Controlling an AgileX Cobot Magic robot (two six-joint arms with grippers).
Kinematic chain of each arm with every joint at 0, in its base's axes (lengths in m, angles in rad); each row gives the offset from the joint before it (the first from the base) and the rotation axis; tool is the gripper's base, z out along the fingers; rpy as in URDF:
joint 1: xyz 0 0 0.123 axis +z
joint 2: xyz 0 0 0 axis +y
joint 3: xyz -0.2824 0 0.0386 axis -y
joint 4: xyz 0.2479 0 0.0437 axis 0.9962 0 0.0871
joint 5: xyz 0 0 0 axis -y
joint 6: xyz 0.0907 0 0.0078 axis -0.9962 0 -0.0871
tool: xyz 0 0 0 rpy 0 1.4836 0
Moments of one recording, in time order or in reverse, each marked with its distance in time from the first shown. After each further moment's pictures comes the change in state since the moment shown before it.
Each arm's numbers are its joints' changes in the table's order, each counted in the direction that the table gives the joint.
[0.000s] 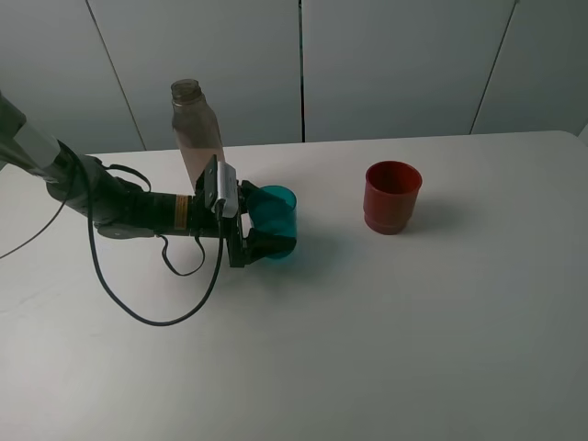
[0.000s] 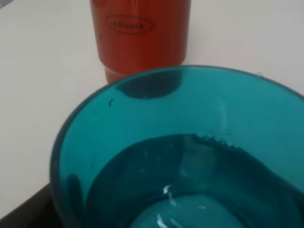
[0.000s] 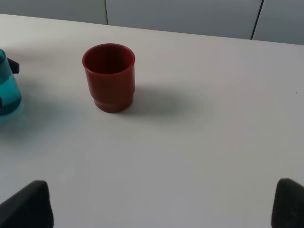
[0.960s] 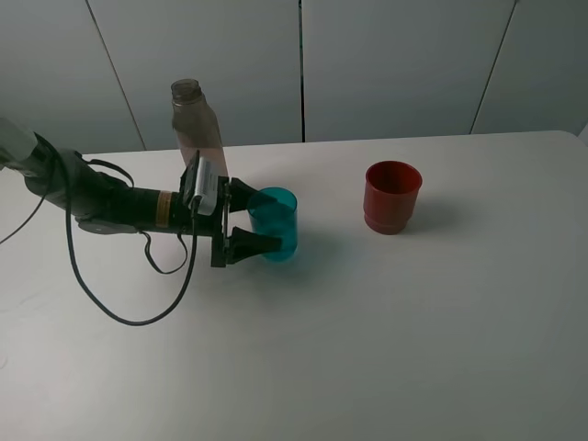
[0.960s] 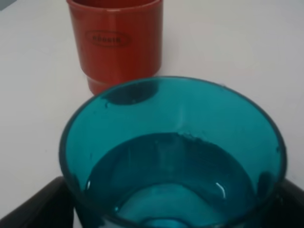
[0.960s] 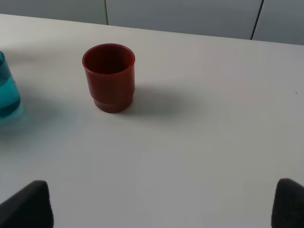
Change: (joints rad) left arm 0.046 -0.041 -0.033 0.094 0.055 0.022; right arm 0.000 0.000 0.000 0.000 0.000 0.000
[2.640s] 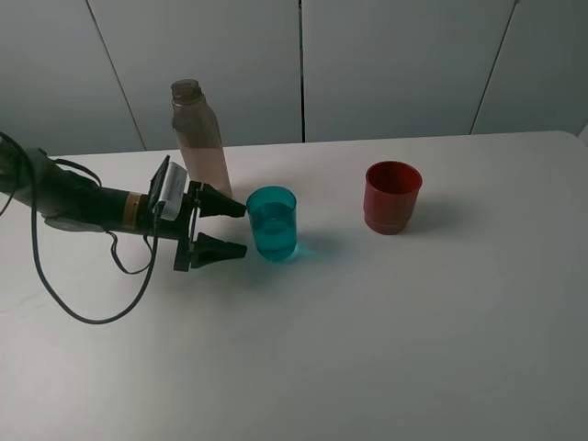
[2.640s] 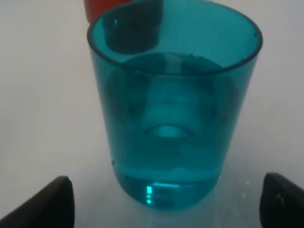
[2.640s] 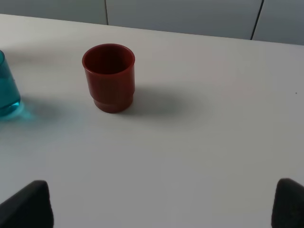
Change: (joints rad) left arm 0.132 -0.002 0.000 0.179 0.007 0.027; right arm 0.000 0.000 0.000 0.000 0.000 0.000
